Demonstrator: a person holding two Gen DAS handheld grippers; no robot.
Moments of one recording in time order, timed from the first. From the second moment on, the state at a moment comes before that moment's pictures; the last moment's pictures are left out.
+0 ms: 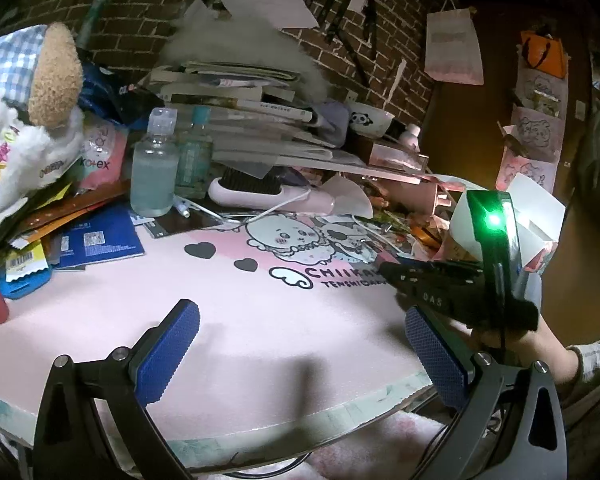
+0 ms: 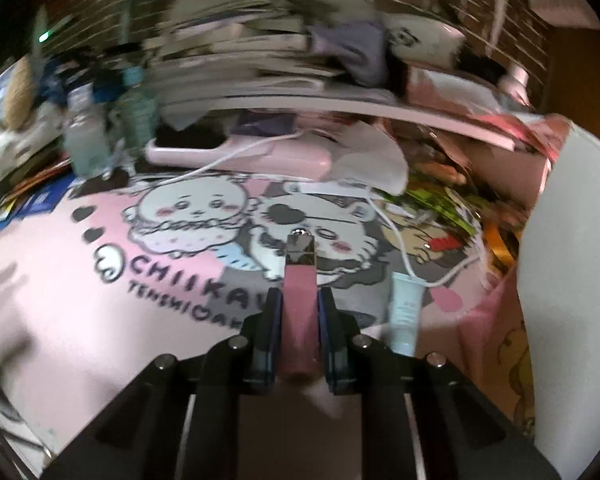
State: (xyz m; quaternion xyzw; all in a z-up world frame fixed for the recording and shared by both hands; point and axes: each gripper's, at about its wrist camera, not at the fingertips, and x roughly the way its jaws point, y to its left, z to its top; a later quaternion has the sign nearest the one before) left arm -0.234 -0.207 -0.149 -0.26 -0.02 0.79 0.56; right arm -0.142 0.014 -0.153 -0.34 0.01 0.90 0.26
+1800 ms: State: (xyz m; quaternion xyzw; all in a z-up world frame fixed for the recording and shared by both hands) left arm -0.135 -0.131 -0.083 -0.25 0.05 0.77 0.58; right arm -0.012 0.147 -0.025 -0.48 0.07 0.85 0.18
